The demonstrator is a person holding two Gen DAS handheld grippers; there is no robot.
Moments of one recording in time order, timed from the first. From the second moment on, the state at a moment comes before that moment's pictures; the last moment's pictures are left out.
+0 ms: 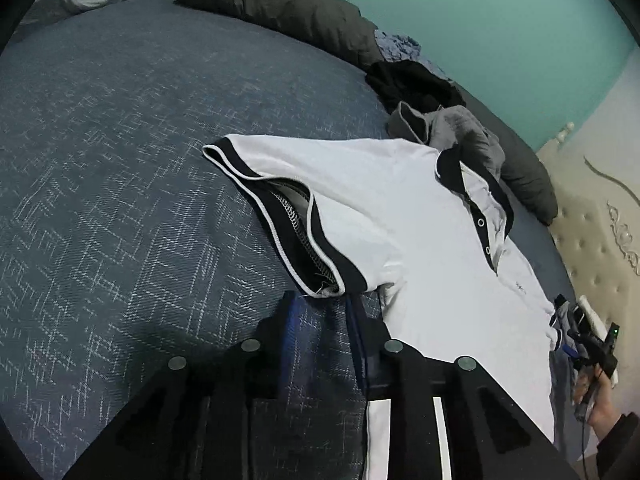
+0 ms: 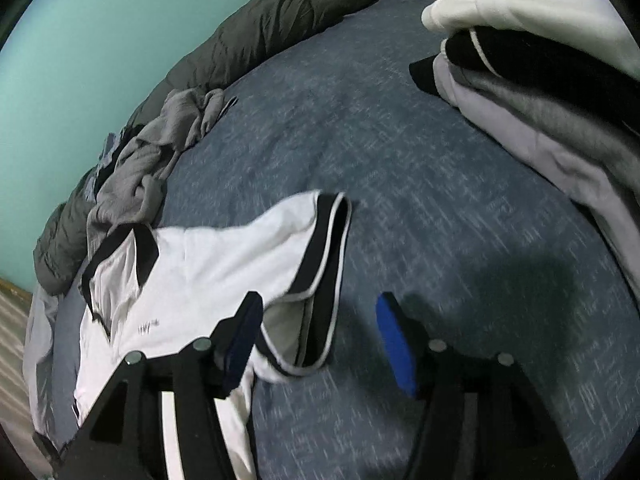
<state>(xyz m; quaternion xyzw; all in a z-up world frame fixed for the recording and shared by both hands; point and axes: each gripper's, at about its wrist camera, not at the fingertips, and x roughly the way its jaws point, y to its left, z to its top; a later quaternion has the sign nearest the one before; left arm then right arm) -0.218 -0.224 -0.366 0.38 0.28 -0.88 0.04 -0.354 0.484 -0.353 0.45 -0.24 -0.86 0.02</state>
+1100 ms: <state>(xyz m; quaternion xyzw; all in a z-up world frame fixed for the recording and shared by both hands) -0.211 -0.217 -0.370 0.38 0.26 -0.89 0.04 -0.394 0.457 -0.348 0.40 -0.15 -0.90 0.05</state>
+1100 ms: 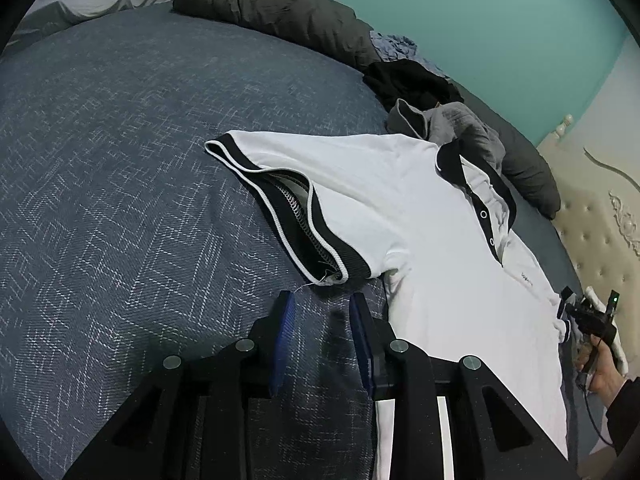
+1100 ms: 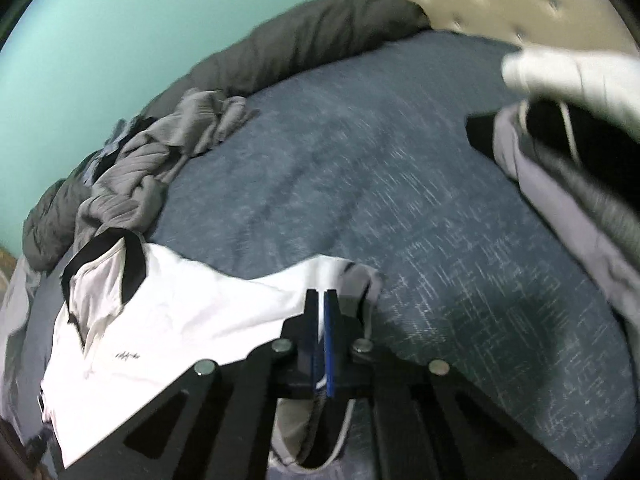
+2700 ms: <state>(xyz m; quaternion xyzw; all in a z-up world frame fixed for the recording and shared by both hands) -0.201 -0.220 -0.361 0.36 0.27 -0.89 0.02 -0.353 0.302 -0.306 0.40 0.00 -0.90 0.15</state>
